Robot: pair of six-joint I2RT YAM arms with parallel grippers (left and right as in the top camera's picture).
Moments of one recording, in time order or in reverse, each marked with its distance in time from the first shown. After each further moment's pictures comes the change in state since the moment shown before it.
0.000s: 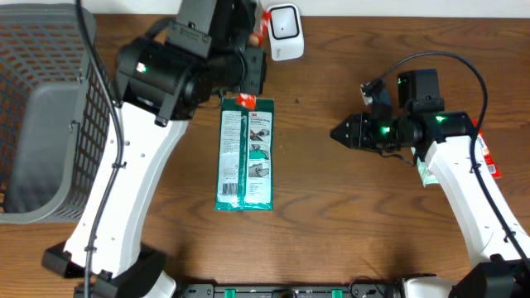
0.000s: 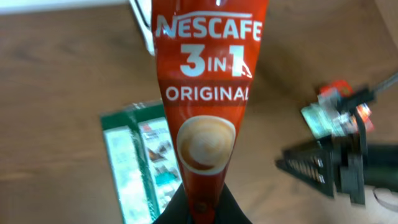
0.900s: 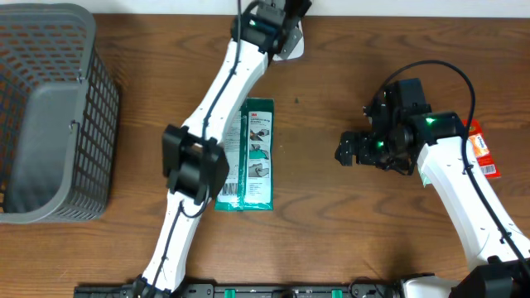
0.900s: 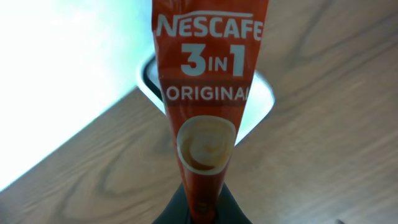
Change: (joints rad) left arm 0.007 0.739 0.226 0.534 -0.256 0.533; right arm 0.059 0.000 -0.001 -0.162 0.328 -0.020
